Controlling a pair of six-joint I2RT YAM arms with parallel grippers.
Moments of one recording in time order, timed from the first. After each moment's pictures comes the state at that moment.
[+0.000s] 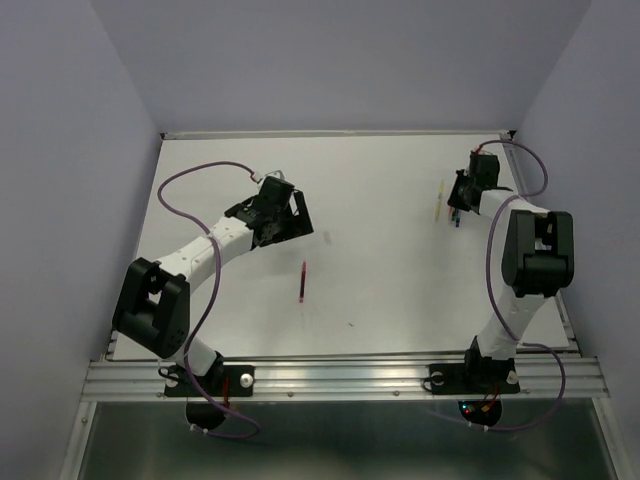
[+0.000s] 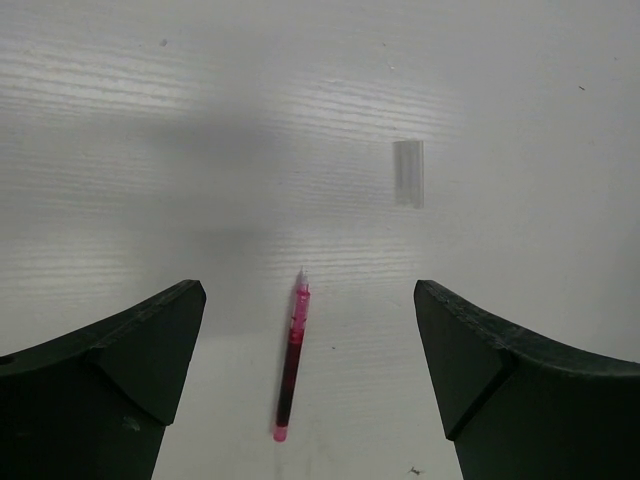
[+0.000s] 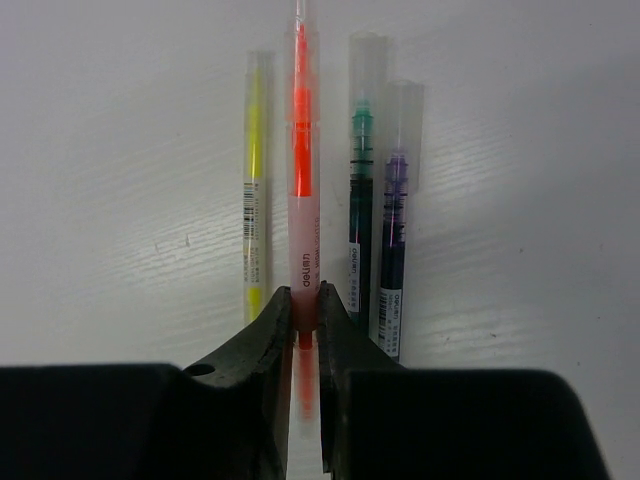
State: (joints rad) left arm -0.52 1.52 1.07 -0.44 -0.13 -0.68; right arm -0.07 1.88 1.21 -0.09 0.03 0.26
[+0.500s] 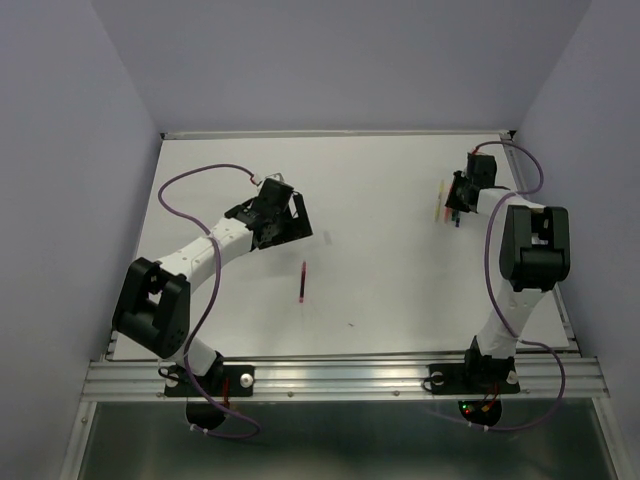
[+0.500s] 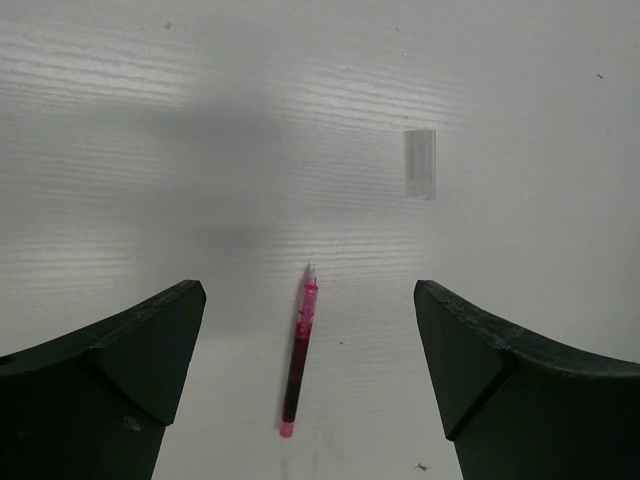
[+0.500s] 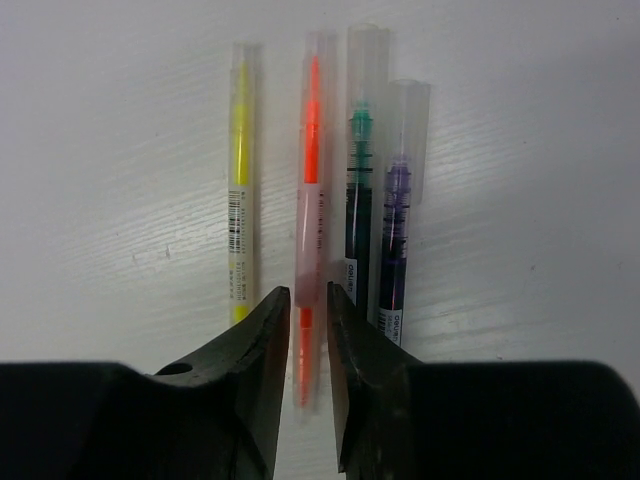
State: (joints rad) left arm -0.52 1.52 1.05 -0.44 -0.12 -0.68; right arm -0.07 1.94 1.24 -0.10 0.03 0.23
